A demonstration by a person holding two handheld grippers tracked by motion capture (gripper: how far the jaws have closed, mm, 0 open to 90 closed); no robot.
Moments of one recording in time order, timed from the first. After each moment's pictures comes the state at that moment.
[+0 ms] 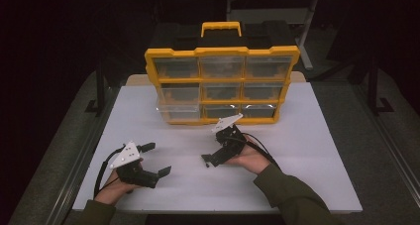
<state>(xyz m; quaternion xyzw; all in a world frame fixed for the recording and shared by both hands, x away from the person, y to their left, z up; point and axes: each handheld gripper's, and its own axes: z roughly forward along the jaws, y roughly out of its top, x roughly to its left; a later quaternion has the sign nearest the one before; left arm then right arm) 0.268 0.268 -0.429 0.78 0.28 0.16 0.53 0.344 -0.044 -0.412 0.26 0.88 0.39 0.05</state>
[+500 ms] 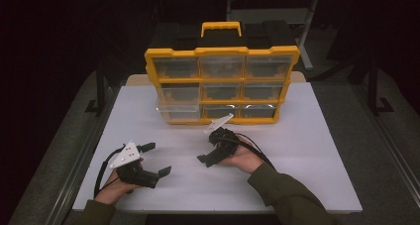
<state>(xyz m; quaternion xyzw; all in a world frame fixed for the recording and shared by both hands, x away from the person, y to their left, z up) 0.268 0.268 -0.428 0.78 0.28 0.16 0.53 0.346 -0.026 -0.417 0.25 0.90 0.36 0.04</state>
